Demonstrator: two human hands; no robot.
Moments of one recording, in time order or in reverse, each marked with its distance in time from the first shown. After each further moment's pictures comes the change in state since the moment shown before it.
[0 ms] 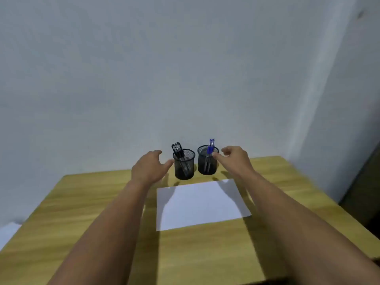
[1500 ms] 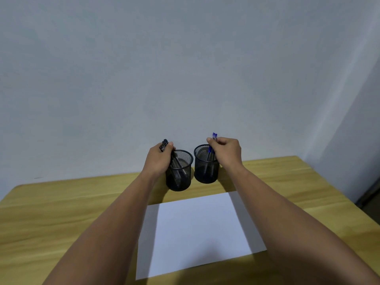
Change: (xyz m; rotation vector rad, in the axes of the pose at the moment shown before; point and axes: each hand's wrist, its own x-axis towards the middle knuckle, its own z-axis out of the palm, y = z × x) left_hand 0.119 0.018 0.093 -0.866 -0.061 -0.208; right_hand 0.142 0.040 0.087 0.346 0.165 0.140
